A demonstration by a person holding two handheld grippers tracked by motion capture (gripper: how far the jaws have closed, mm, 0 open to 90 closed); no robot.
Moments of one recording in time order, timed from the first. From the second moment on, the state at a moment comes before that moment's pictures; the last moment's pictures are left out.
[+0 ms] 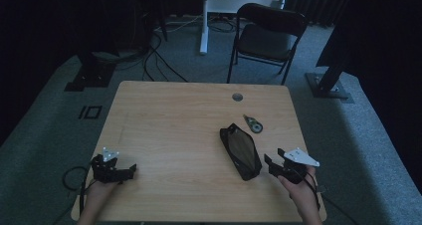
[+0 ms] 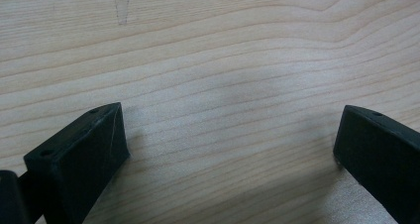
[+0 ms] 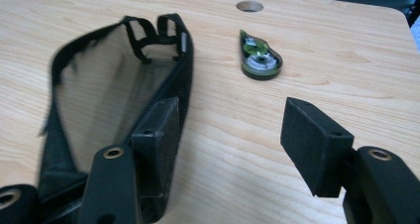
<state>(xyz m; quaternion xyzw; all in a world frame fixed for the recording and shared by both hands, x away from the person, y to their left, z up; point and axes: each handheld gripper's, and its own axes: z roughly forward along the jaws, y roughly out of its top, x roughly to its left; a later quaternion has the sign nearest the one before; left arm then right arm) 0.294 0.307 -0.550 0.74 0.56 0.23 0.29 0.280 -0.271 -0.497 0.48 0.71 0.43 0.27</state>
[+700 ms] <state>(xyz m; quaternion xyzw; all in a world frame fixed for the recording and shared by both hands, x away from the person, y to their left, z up) 0.294 0.307 -0.550 0.74 0.56 0.23 0.29 0.328 -0.280 -0.512 0.51 0.72 0.40 0.26</state>
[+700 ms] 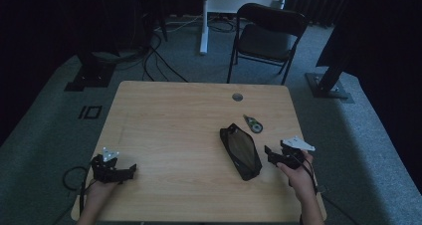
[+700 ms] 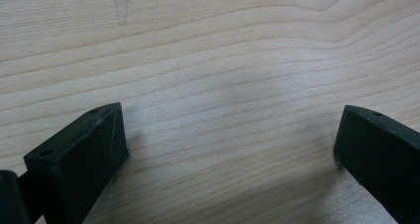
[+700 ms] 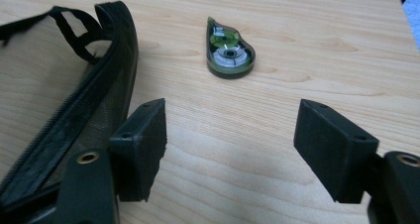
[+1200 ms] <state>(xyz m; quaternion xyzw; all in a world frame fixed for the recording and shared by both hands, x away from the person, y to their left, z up) 0.294 0.307 -0.550 0.74 0.56 0.23 0.29 0.366 -0.271 -0.521 0.50 0.73 0.38 0.26</state>
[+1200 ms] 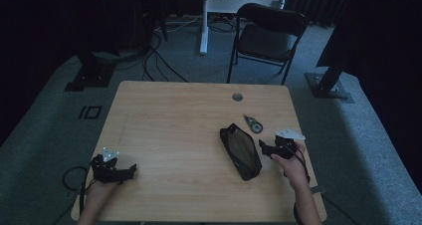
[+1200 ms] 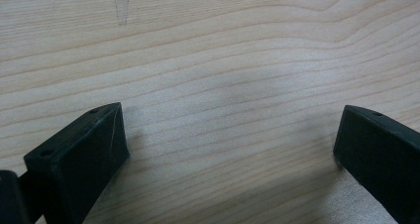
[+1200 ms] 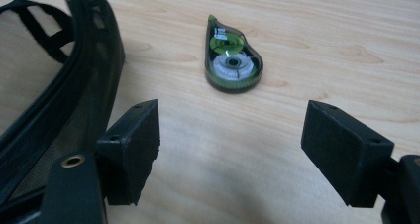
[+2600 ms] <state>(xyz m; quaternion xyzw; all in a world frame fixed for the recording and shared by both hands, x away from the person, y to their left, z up) 0.294 0.307 -0.550 0.74 0.56 0.23 0.29 0.465 -0.242 -0.537 0.49 0.76 0.36 0.24</state>
